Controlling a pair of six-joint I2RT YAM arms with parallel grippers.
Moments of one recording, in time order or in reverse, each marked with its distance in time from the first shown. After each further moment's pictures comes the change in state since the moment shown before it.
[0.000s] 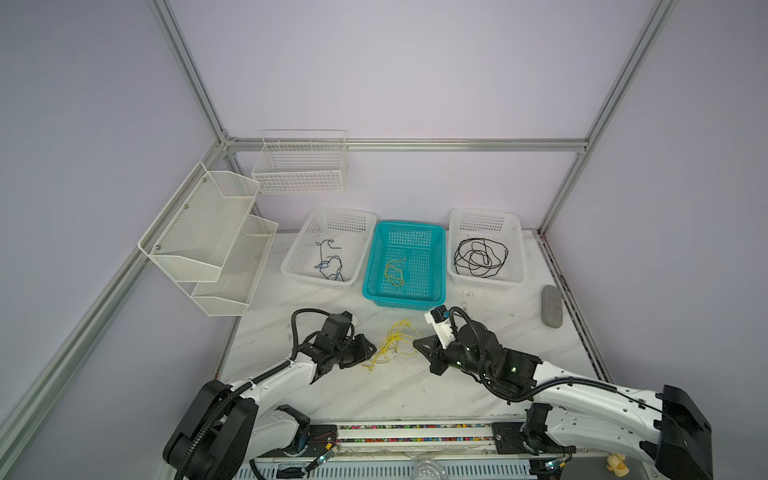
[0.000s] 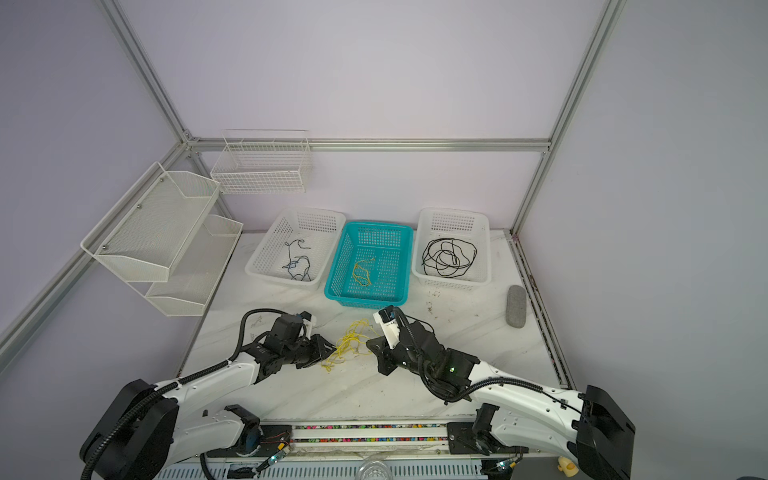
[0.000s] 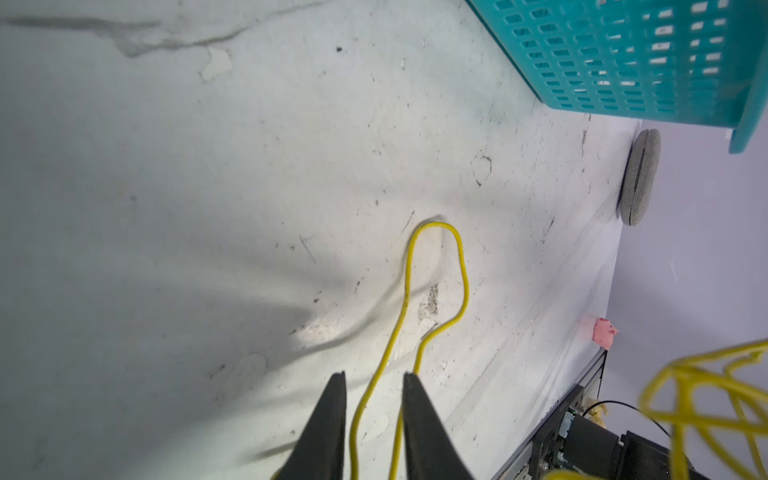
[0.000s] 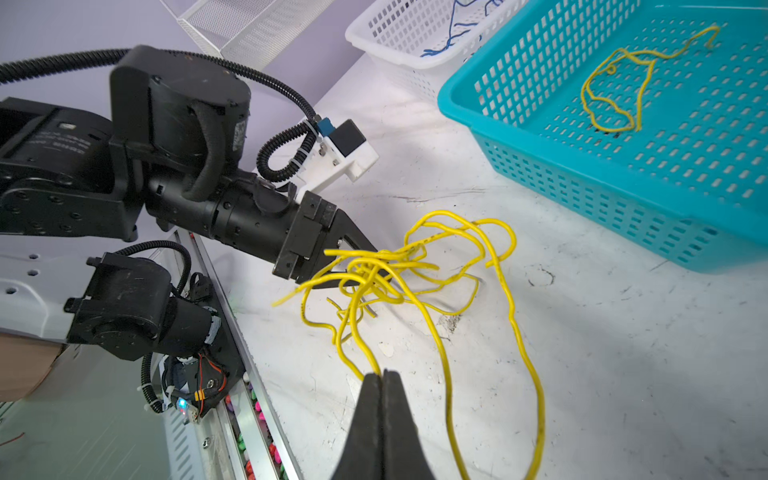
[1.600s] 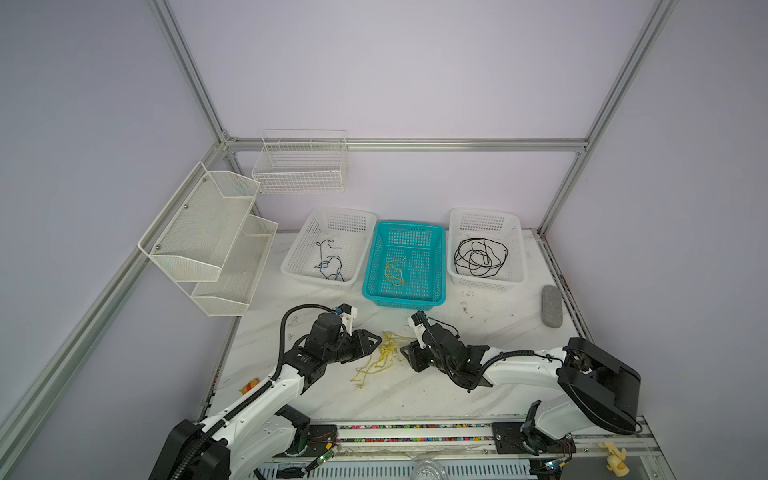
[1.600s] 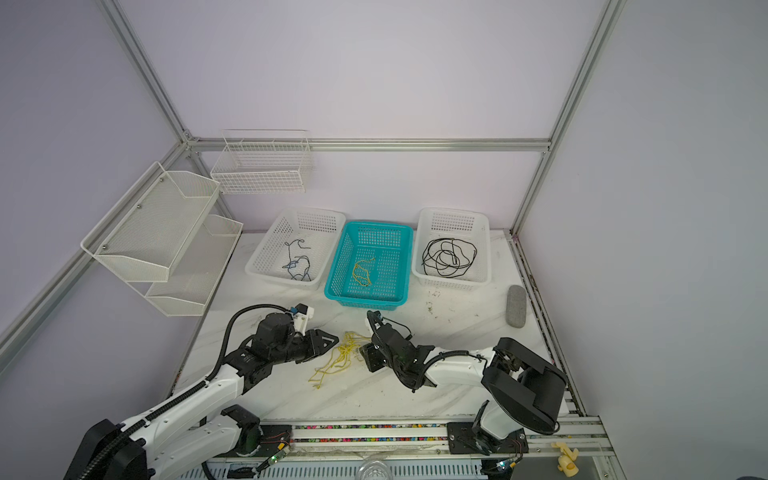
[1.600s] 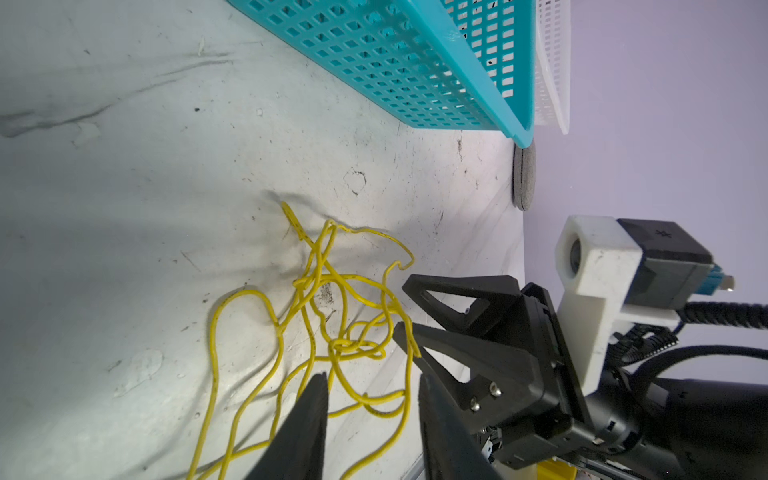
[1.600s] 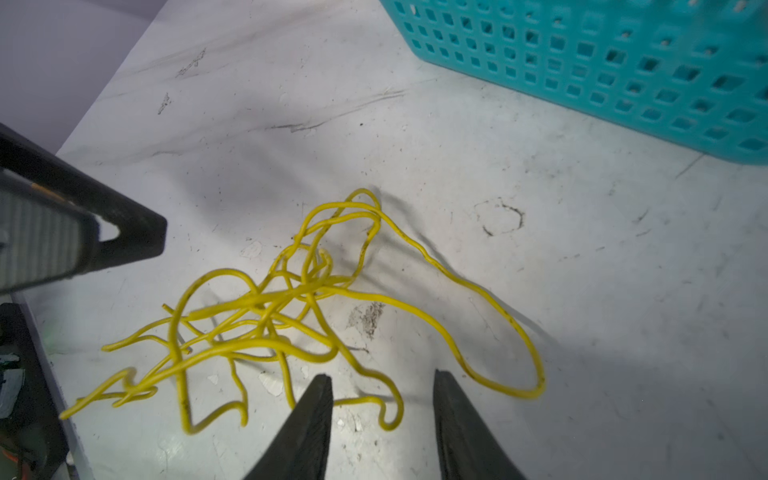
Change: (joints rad) left arm 0.002 -0.214 0.000 0.006 0.096 -0.019; right arm -0.001 0.510 0.021 0.236 0.100 0.064
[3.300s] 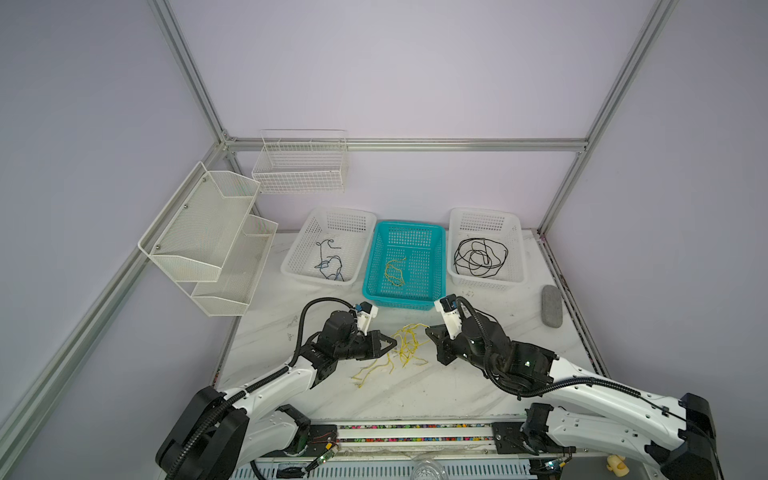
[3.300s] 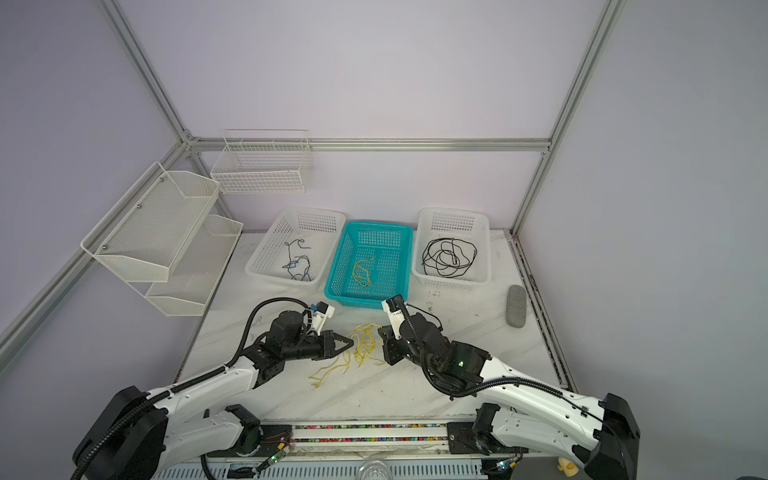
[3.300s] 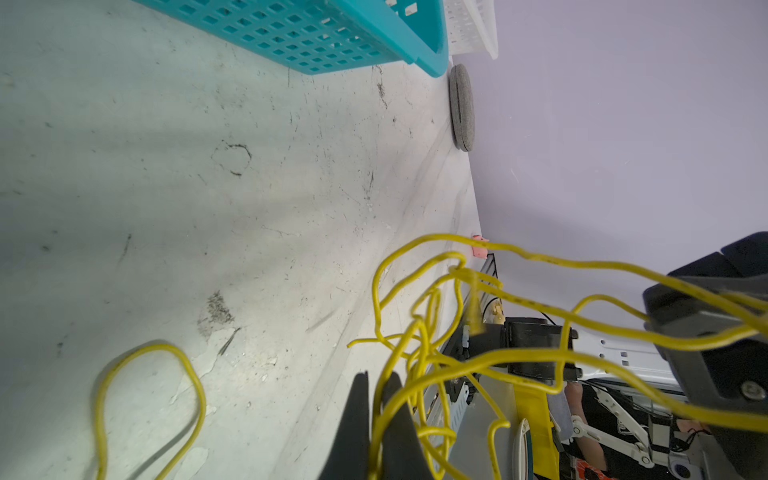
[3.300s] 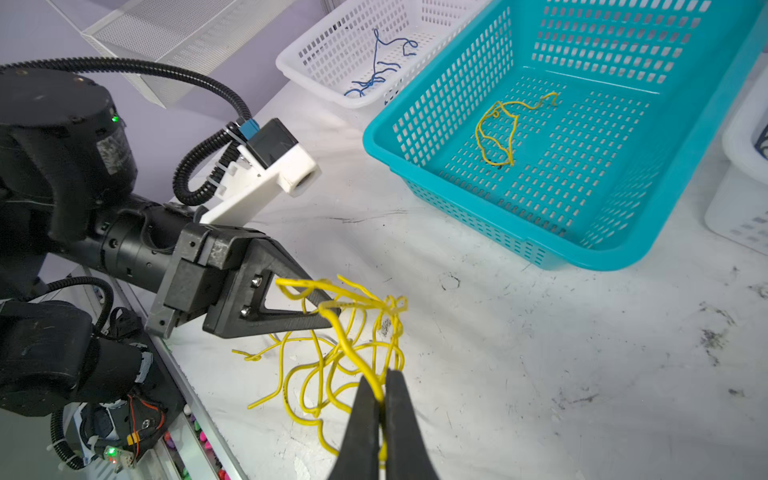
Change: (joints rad) left arm -0.079 0.154 0.002 0.221 0.133 0.069; right arm 0.009 -0.539 0.144 -0.521 0.121 -0.099
